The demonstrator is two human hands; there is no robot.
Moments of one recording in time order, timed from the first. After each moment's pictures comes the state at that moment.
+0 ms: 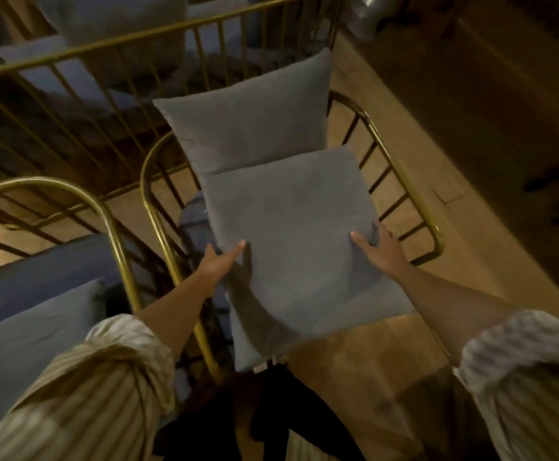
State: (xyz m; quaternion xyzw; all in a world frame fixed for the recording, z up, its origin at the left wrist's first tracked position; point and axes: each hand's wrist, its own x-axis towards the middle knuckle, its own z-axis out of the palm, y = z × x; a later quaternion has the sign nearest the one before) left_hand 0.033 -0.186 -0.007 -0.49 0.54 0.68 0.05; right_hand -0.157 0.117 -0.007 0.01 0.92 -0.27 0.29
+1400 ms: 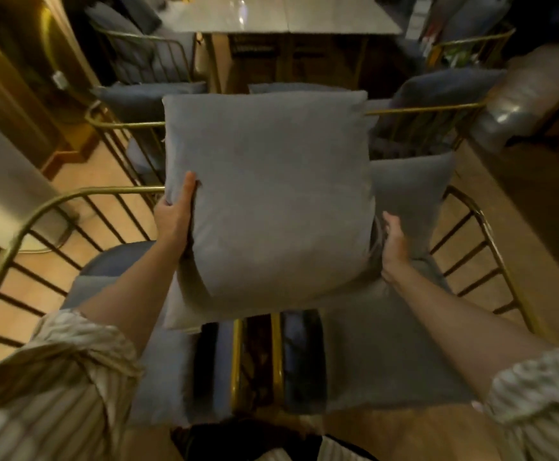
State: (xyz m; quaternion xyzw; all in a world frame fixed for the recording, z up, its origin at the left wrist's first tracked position) left_hand 0.199 -0.324 0.189 -0.55 0.48 0.56 -0.39; right_hand -0.081 -0.098 0.117 0.00 0.67 -0.68 0.28
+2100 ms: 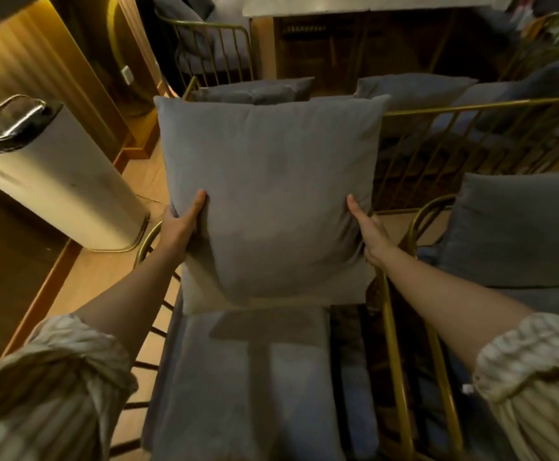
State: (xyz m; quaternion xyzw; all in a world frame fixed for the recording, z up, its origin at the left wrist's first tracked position) left_hand 0.442 -0.625 0.162 -0.56 0.52 0.57 -0.29; right_hand 0.157 -0.443 0.125 -0.10 0.63 -0.64 0.43
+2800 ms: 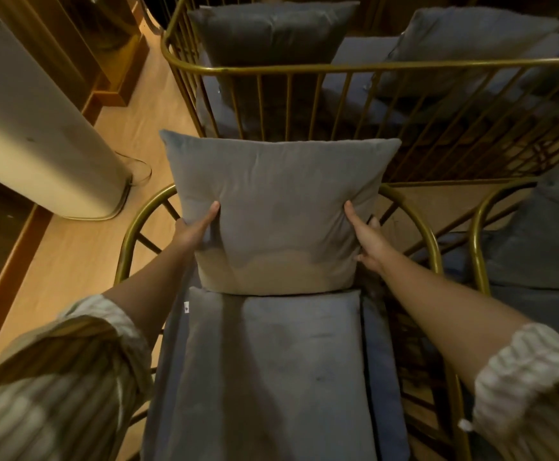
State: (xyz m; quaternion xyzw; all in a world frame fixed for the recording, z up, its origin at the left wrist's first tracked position) left_hand 0.455 -0.742 -0.007 -0.66 0.41 0.60 -0.18; right_hand 0.184 -0.559 -0.012 0.03 0.72 -0.53 0.46
